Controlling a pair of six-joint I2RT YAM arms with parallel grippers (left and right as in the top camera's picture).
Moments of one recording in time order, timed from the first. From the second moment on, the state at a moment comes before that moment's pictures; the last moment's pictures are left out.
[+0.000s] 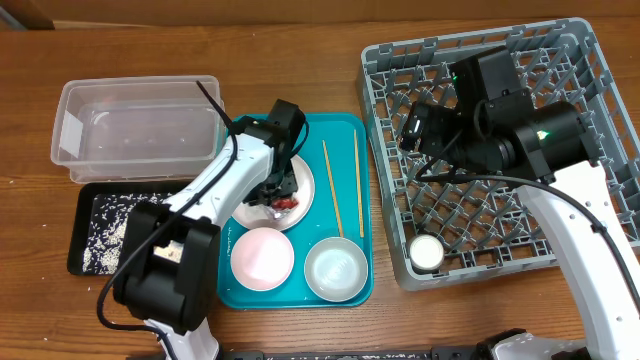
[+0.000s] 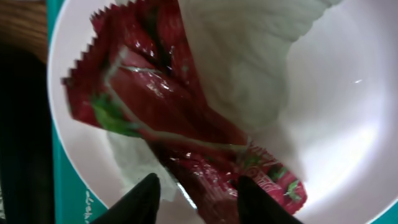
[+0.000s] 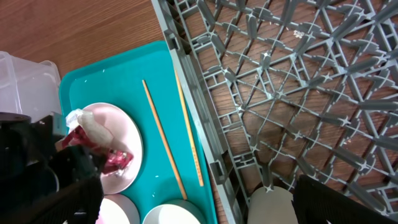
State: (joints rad) left arm -0.38 1.88 1.32 -1.00 -0.15 -0.65; right arm 0.35 1.48 1.66 -1.26 -0.01 0.62
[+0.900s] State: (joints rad) left arm -0.32 1.86 1.28 -1.05 -0.05 -0.60; right arm 0.35 1.48 1.66 -1.24 0.00 0.62
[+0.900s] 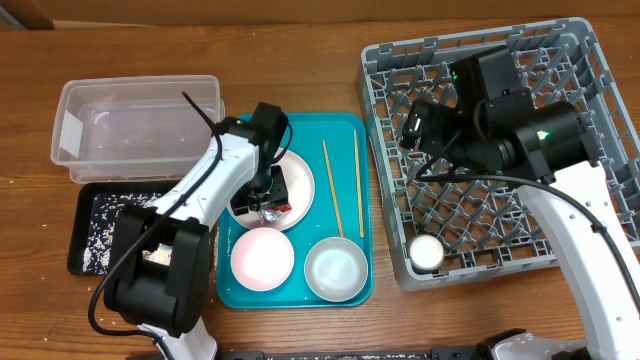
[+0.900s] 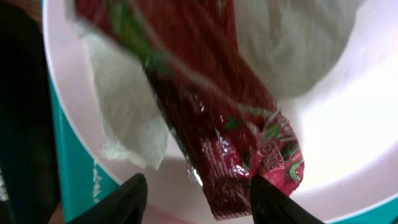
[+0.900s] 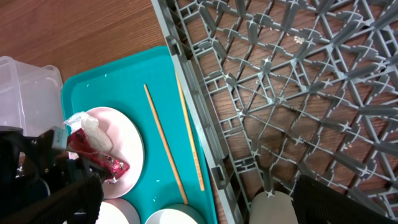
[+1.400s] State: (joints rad) left arm -0.32 1.85 1.29 -1.10 0.03 -0.60; right arm 0.35 1.48 1.66 -1.24 0.00 0.62
